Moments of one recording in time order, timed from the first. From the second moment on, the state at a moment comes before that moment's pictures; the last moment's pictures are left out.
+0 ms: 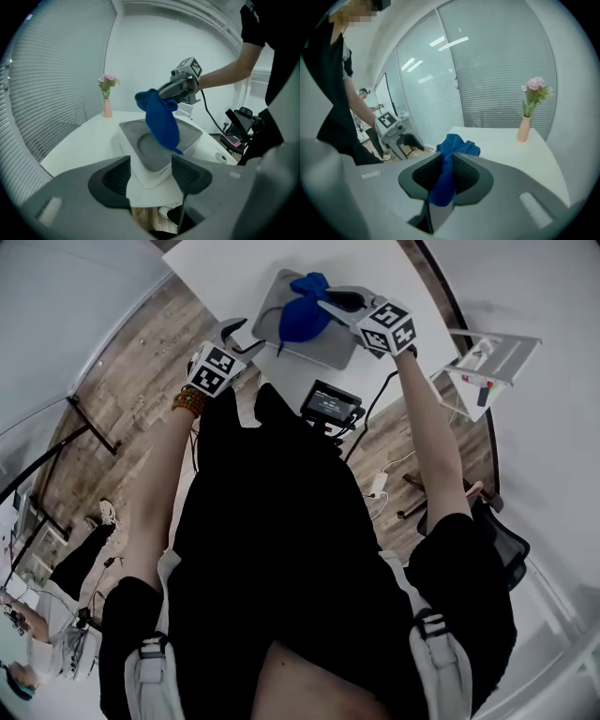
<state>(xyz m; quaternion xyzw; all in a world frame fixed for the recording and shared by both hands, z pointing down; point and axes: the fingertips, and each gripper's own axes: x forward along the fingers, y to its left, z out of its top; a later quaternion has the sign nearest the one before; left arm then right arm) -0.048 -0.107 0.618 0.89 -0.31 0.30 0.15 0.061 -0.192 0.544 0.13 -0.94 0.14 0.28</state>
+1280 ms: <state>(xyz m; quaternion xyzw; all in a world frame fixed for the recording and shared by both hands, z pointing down) -0.017 -0.108 0.647 0.88 -0.20 0.39 0.15 -0.010 -0.183 0.625 -0.04 -0.82 -0.07 0.56</state>
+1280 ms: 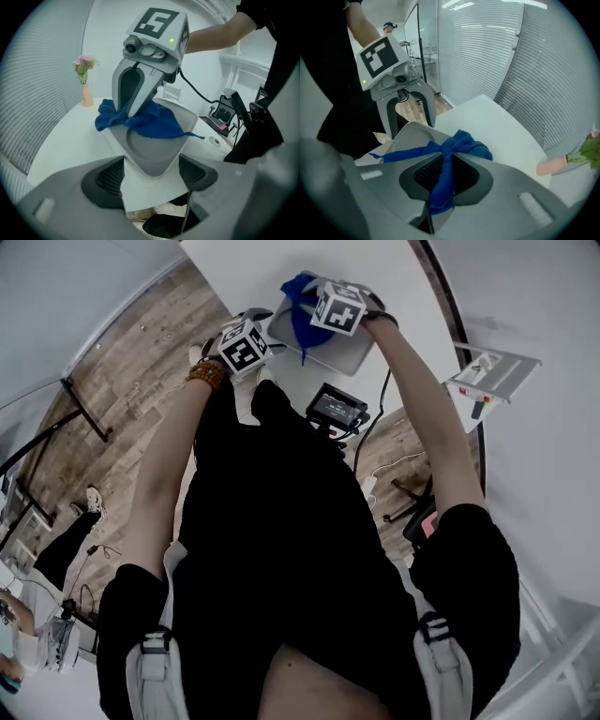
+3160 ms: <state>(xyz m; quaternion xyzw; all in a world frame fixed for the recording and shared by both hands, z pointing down) -0.020 -0.102 0.651 0.86 -0.28 0.39 0.15 -0.037 -0.087 0.634 -0.08 -0.89 -0.06 0.45</state>
